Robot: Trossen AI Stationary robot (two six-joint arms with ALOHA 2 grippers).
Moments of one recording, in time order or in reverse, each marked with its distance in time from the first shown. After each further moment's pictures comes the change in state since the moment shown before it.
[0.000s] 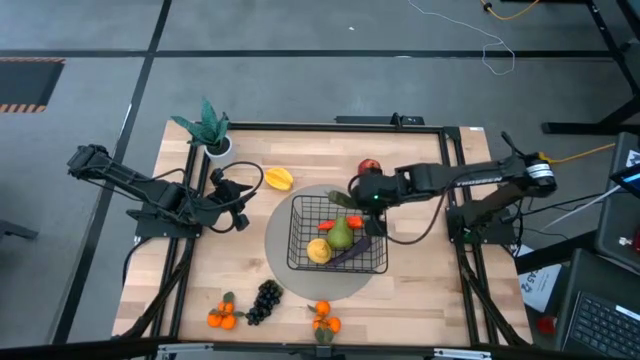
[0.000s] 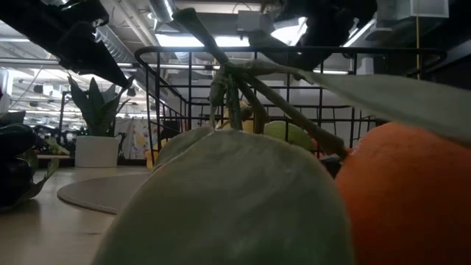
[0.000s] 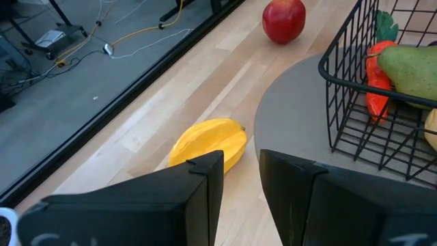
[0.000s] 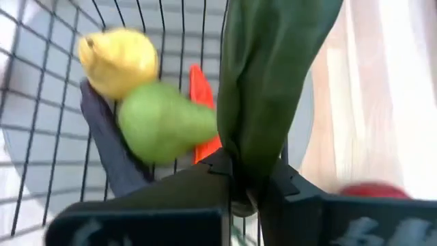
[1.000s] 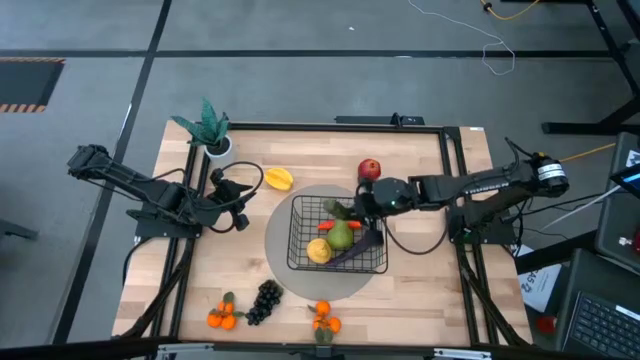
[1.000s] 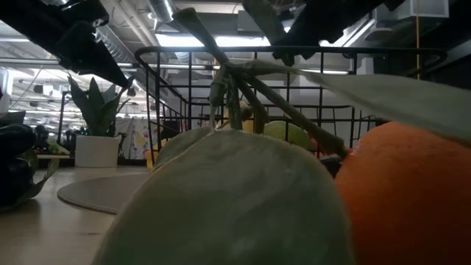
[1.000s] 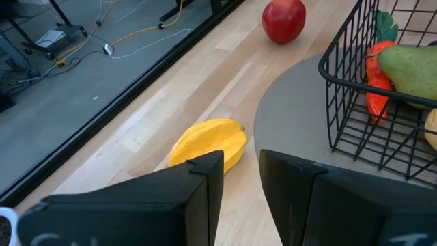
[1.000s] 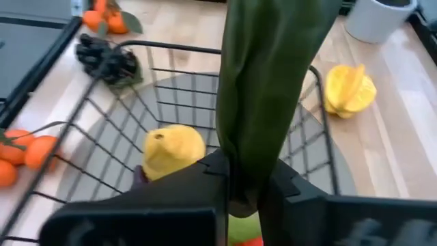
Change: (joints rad) left arm 0.000 0.000 0.000 0.000 0.000 0.000; right arm 0.044 -0.111 -0.271 0.560 -0.104 -0.023
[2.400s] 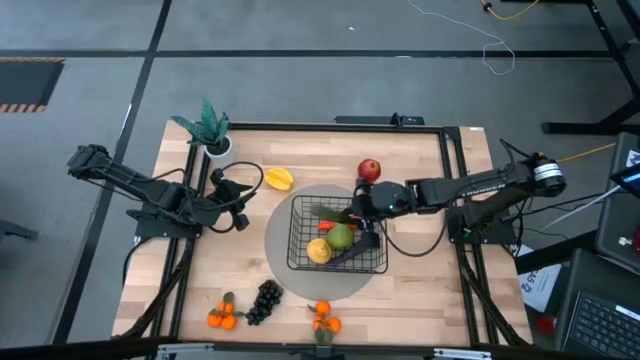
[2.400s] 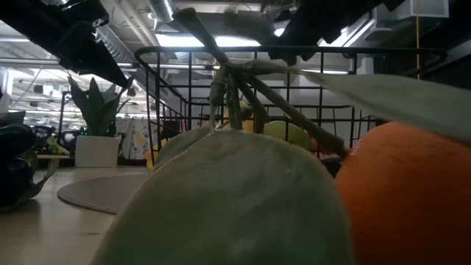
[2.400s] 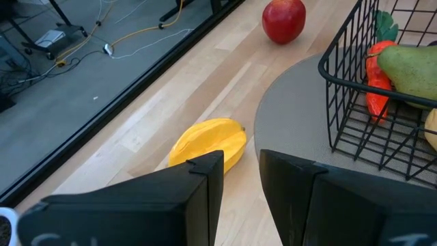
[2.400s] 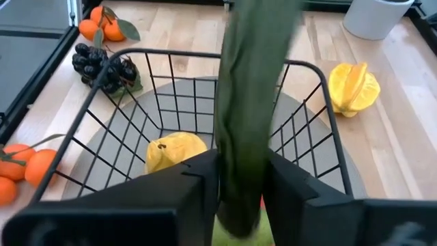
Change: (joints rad) left arm 0.000 0.000 0.000 0.000 0.000 0.000; right arm 0.027 0.028 0.000 0.040 0.034 0.057
